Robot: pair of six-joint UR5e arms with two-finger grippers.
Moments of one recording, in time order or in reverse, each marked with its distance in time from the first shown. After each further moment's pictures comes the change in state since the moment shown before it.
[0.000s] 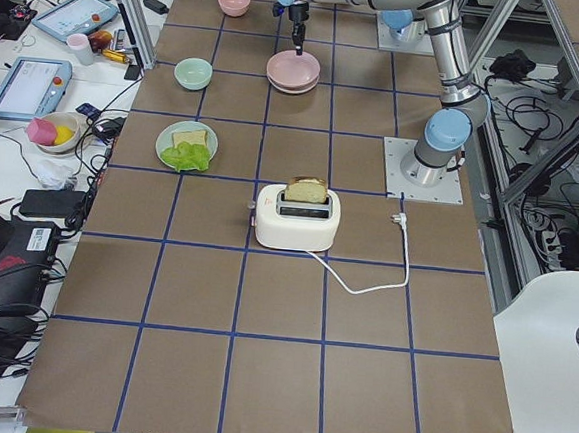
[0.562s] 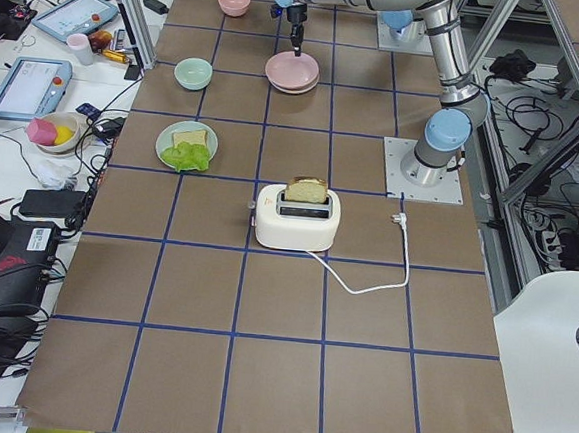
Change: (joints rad) left arm 0.007 -0.015 0.005 0.008 -0.002 0.000; right arm 0.000 -0.001 0.001 0.007 0.001 0.000
